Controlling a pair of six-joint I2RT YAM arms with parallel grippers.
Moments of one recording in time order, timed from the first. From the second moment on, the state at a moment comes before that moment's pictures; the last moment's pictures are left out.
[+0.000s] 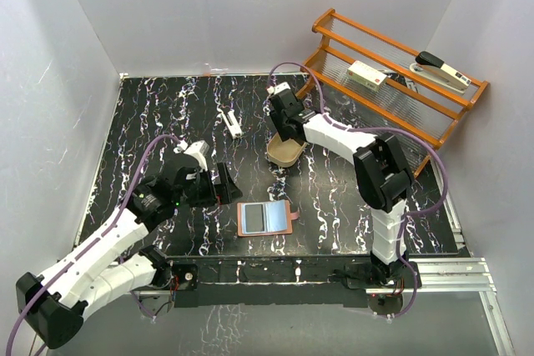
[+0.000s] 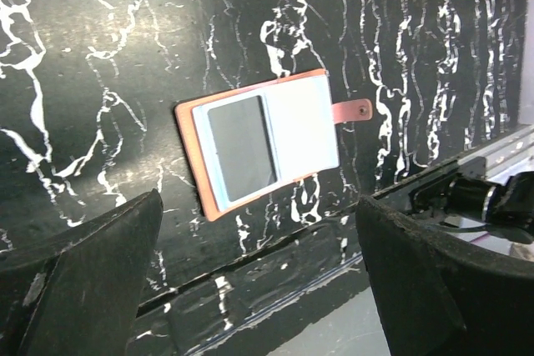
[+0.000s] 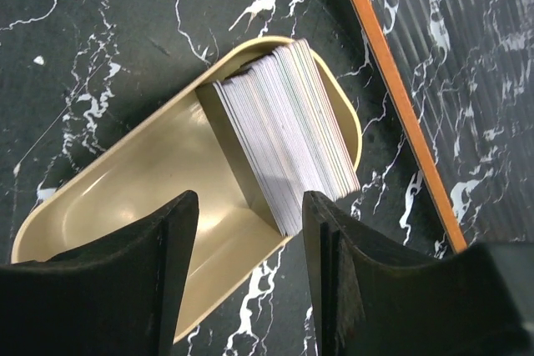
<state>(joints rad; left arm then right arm) -0.66 0.84 0.72 -0.59 0.09 -0.72 0.59 1.97 1.52 -0.43 0.39 0.02</state>
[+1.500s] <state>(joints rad) -0.66 0.79 0.71 -0.65 0.05 -0.66 0.59 2.09 1.62 -0.46 0.57 -0.10</state>
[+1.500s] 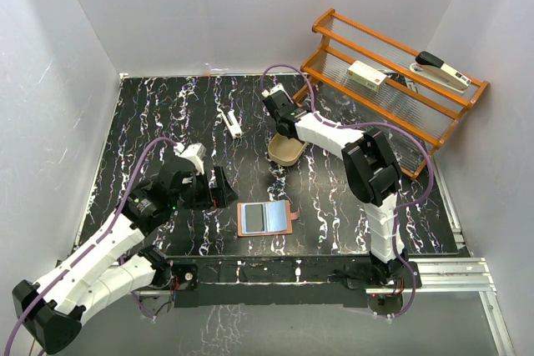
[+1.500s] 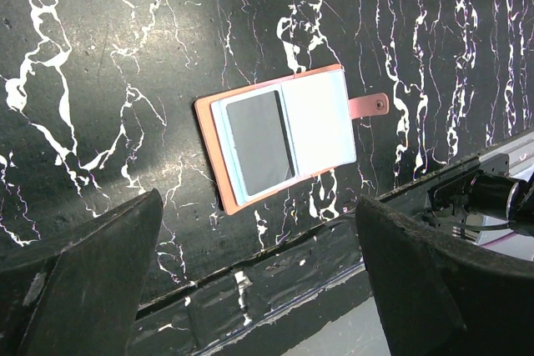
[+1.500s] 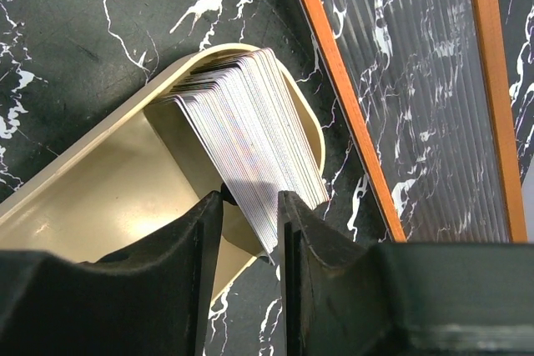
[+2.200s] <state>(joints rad) -0.66 0.77 0.71 -0.65 0.05 -0.66 0.59 2.09 1.63 -0.47 0.55 -0.10</state>
